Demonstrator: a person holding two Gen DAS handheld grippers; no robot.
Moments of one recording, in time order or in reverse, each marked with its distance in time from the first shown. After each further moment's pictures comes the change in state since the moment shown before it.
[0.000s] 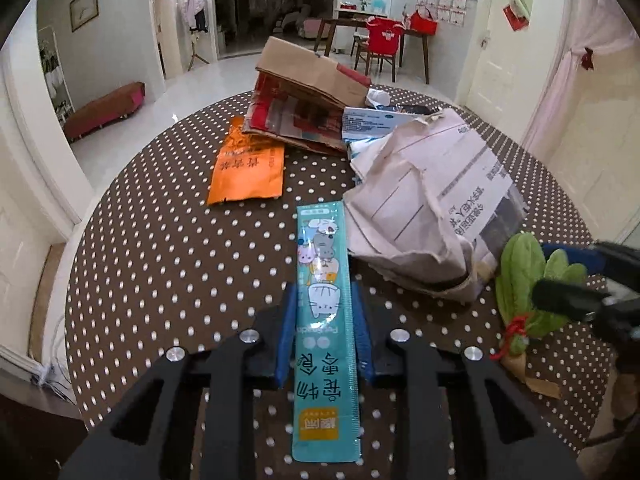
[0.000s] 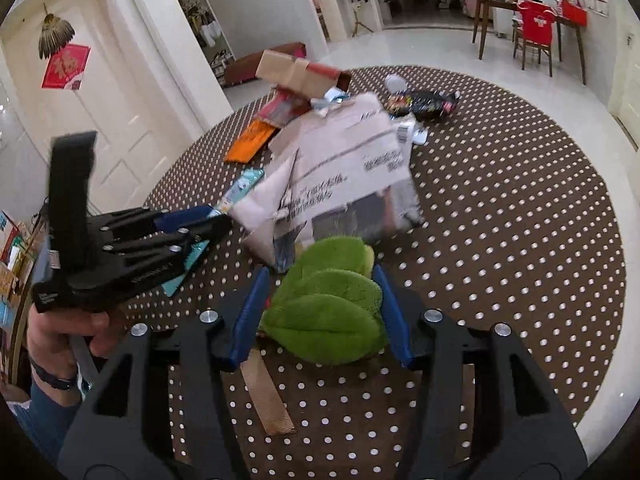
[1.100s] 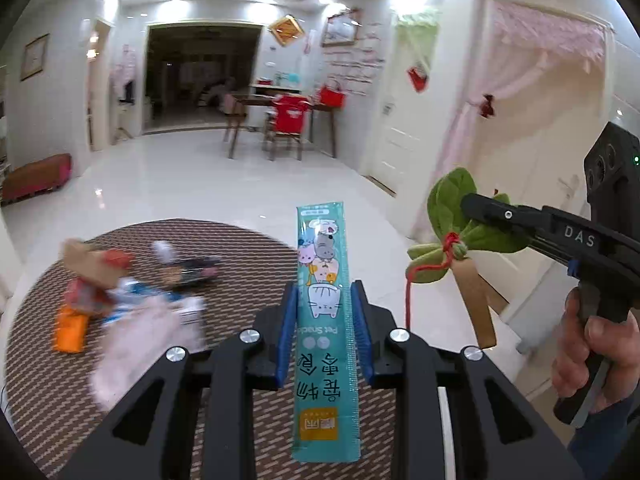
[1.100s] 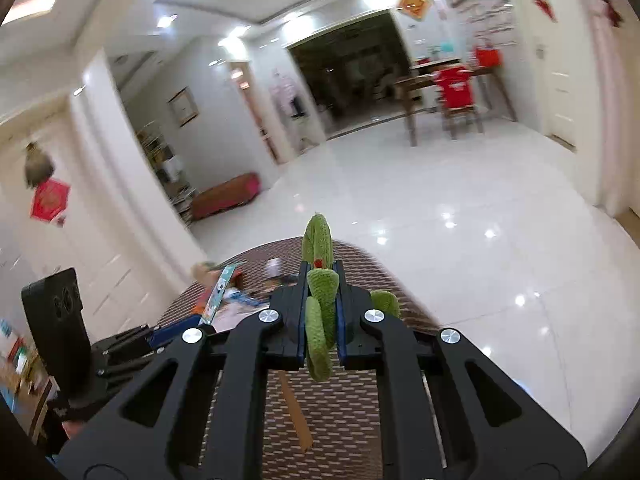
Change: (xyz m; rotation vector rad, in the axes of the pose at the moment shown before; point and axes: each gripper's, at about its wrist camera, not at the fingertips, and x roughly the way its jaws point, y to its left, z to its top) left arm -0.062 -0.219 0.090 0.119 -0.276 -0.302; right arm -0.223 -0.164 0.034 0.241 -0.460 -0.104
